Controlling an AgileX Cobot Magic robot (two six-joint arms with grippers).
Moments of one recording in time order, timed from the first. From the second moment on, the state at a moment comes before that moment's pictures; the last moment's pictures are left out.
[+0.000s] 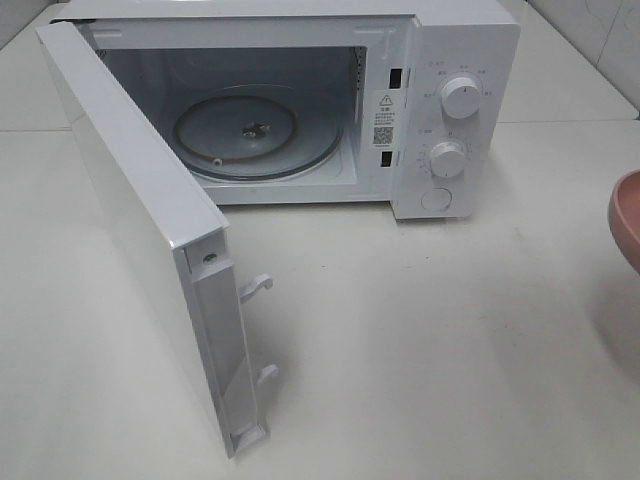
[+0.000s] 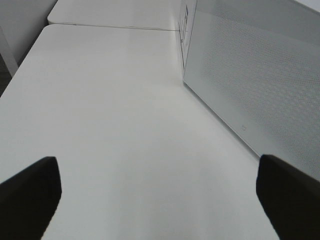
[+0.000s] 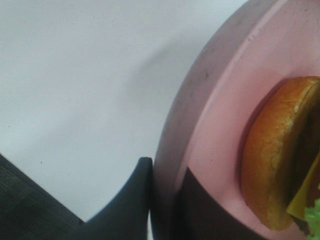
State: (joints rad) left arm 0.04 0.00 -0.50 -0.08 1.04 0.01; right arm 0.61 0.91 -0.46 -0.66 0.93 -0.09
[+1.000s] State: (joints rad) left arm 0.04 0.00 -0.50 -0.08 1.04 0.01; right arm 0.59 1.52 -0.58 -0.84 0.93 0.87
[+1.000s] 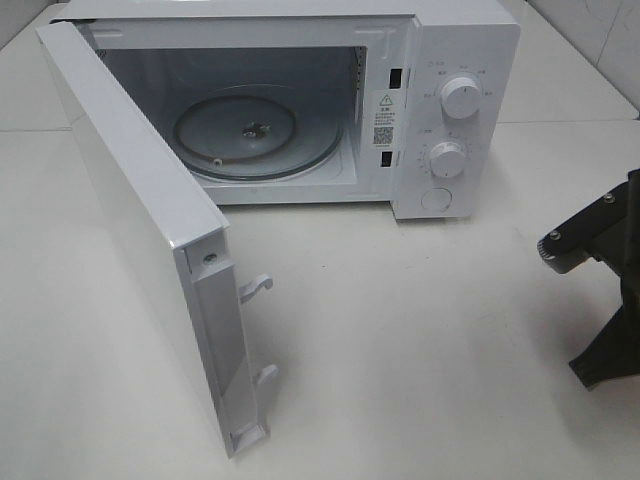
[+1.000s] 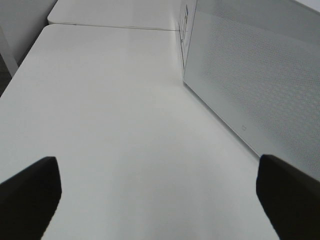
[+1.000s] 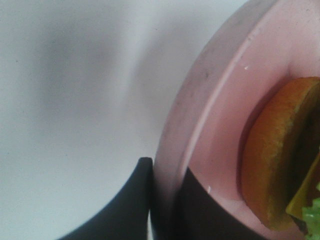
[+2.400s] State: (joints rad) left arm 0.04 0.00 -0.50 -0.08 1.04 0.01; right arm 0.44 1.72 -0.77 -0.63 0.82 0.73
